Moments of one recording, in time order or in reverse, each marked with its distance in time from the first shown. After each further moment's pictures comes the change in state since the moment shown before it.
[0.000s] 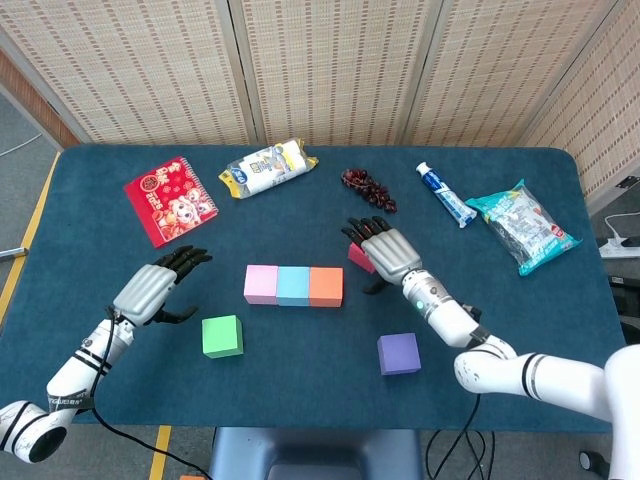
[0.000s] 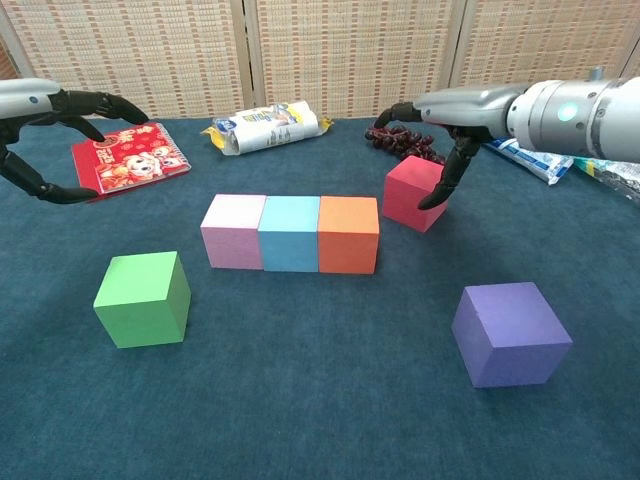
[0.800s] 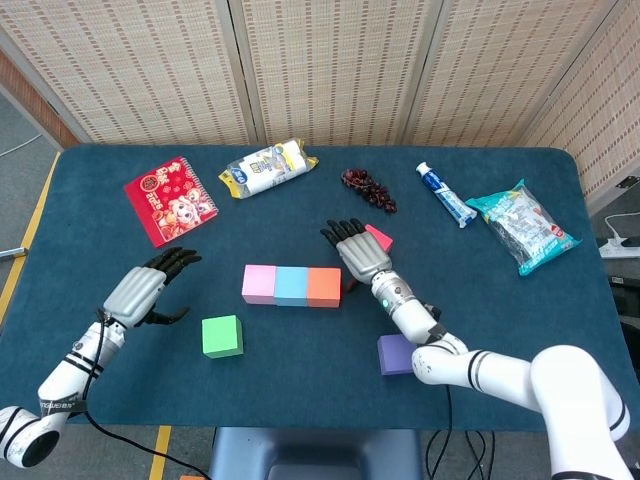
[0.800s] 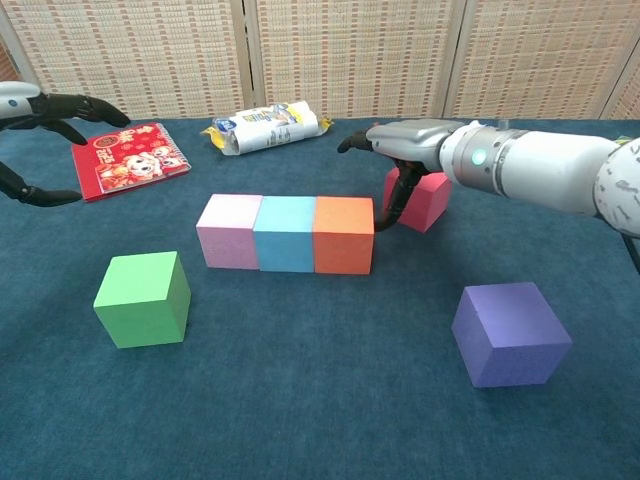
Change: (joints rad) left arm 0.027 0.010 0.009 0.016 0.003 0.016 -0.028; right arm 0.061 -0.258 0.041 0.263 0.041 -0.023 -0.033
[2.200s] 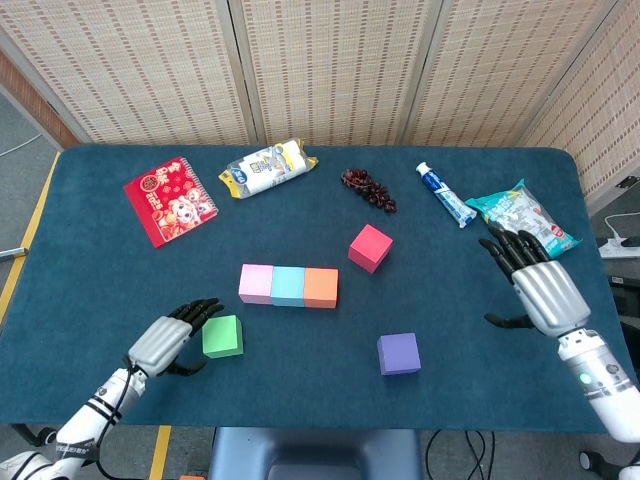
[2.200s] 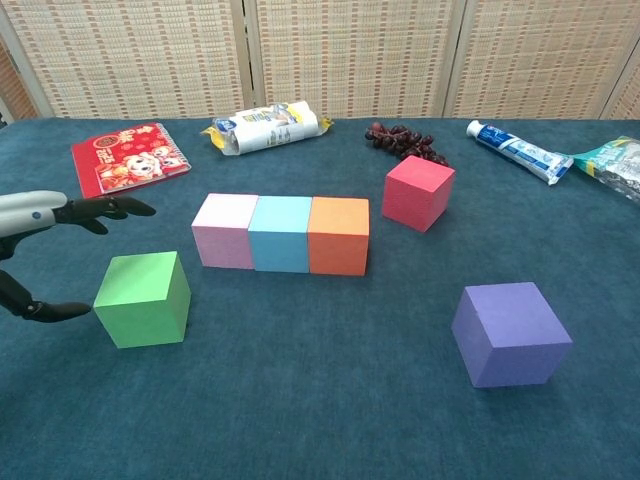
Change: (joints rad) left arm 0.081 -0.077 0.097 -0.164 -0.029 -0.010 0.267; right arm -0.597 0.787 -0.205 -0.612 -0.571 0.553 0.374
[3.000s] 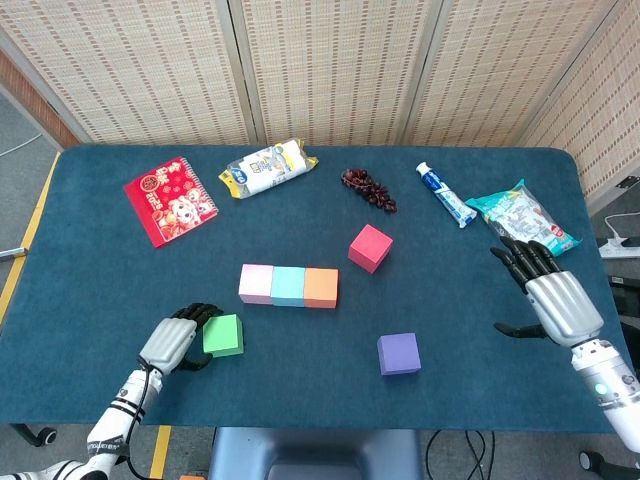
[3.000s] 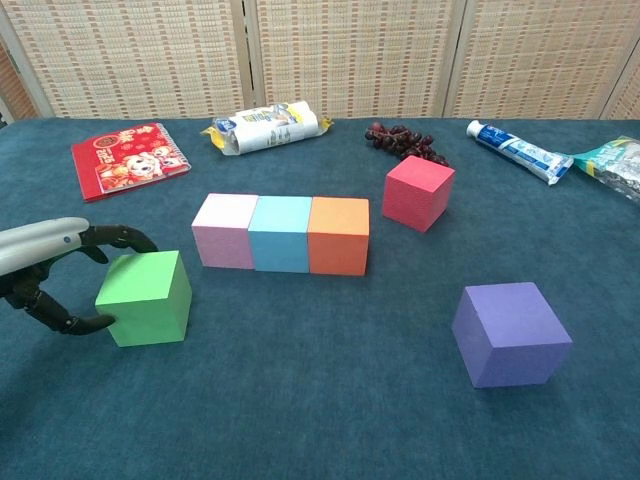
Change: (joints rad) left arm 0.033 -0.164 -0.056 0.046 -0.214 0.019 0.180; right arm -0.073 -0.027 0.023 0.083 -0.072 0.006 0.115
